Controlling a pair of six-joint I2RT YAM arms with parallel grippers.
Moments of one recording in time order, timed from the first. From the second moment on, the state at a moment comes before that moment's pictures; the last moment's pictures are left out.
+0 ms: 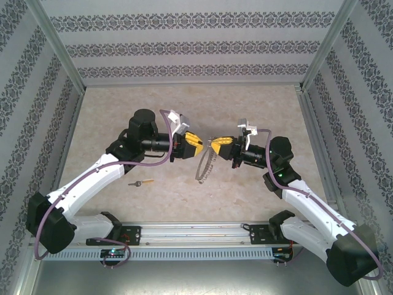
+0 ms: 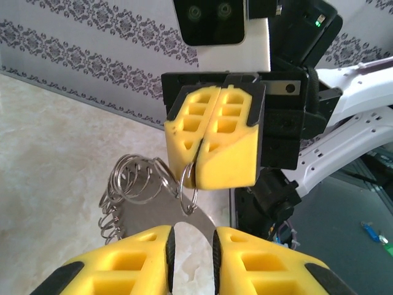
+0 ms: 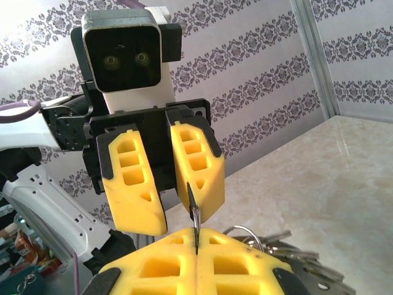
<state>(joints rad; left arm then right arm) -0.57 1.24 1.02 -0.05 0.89 -0.11 0.43 0.92 0.55 0.52 -0.86 0.55</state>
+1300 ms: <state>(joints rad) -0.57 1.33 1.04 0.08 1.02 -0.24 0.43 0.93 0.55 0.52 -0.88 0.55</state>
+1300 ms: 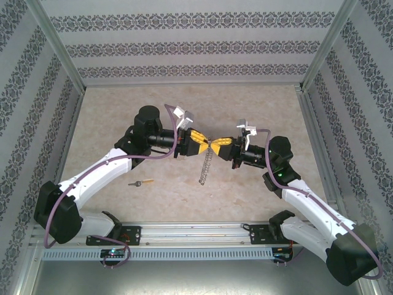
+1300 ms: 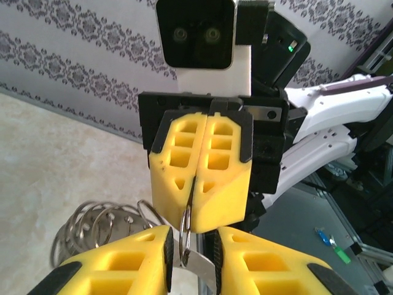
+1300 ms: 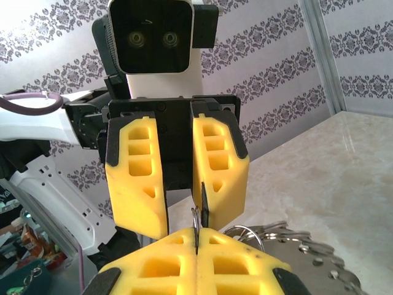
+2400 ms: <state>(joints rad) -0.58 1.38 1.15 -0.21 1.02 -0.04 0.43 0.94 0.55 0.45 -0.94 0.52</state>
